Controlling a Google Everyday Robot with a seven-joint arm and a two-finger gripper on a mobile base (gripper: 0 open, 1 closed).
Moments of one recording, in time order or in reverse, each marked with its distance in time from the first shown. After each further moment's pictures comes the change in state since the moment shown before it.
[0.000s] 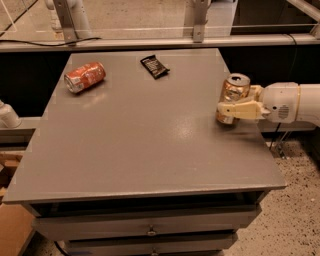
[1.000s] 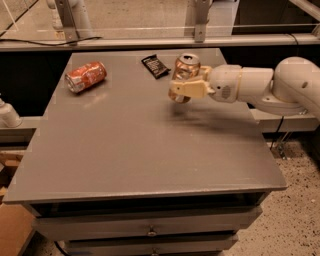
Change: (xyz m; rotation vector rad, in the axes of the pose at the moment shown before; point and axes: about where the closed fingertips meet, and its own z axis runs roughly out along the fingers) arm -0.066 0.007 0.114 -0.068 -0.151 -0.026
